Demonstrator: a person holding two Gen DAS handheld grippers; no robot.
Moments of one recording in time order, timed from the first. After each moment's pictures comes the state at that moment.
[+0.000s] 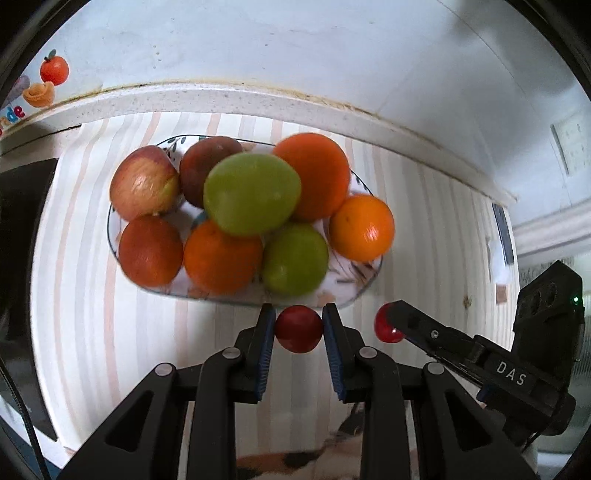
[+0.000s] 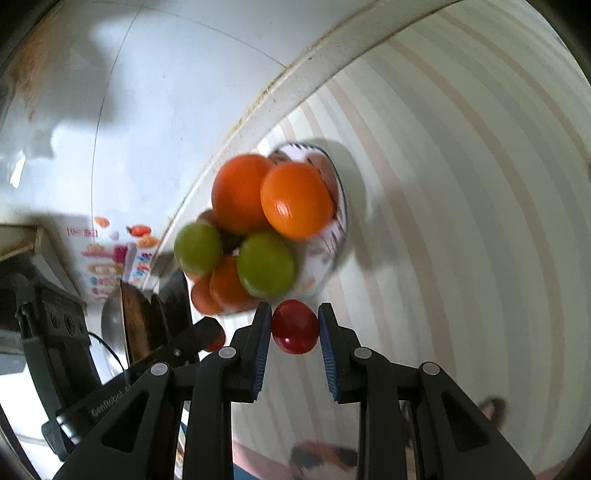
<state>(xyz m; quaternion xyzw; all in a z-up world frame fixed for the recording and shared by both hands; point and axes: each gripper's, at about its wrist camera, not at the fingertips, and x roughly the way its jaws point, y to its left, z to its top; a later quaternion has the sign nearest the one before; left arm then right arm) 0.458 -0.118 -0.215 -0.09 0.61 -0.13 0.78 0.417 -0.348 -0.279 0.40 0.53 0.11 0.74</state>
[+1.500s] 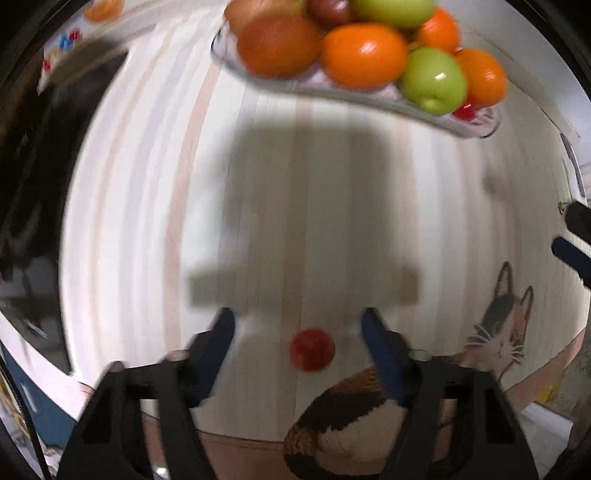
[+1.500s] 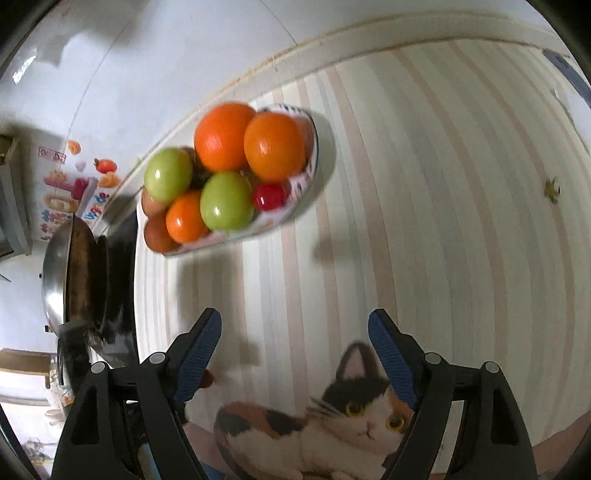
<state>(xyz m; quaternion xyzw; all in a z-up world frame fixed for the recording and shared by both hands) 0.357 -0.055 -0.310 0.00 0.67 -0.04 0.74 0.361 -0.327 -0.273 0.25 0.58 0.08 0.77</state>
